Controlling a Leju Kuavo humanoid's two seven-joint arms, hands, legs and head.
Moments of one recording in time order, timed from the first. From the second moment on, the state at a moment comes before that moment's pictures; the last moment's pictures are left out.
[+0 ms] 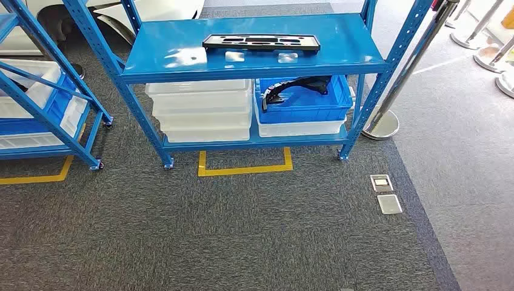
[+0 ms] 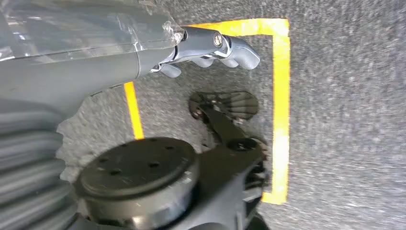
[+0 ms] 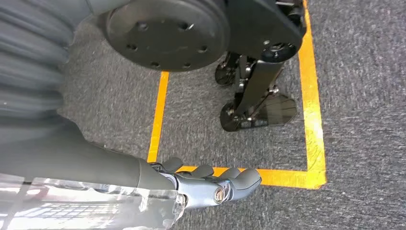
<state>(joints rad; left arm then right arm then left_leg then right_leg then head) 0.10 0.00 -0.13 -0.37 0.32 0.10 -0.07 0.11 0.00 0.13 -0.41 -0.22 -0.07 0.00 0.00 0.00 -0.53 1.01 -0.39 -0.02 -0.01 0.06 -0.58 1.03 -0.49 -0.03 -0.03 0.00</state>
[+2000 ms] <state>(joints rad) -0.08 0.00 -0.84 -0.26 1.33 0.39 -0.32 -0.57 -0.54 0.80 -0.86 -0.12 -0.31 0.28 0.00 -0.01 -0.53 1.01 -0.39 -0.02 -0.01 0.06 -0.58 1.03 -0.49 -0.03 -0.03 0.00</state>
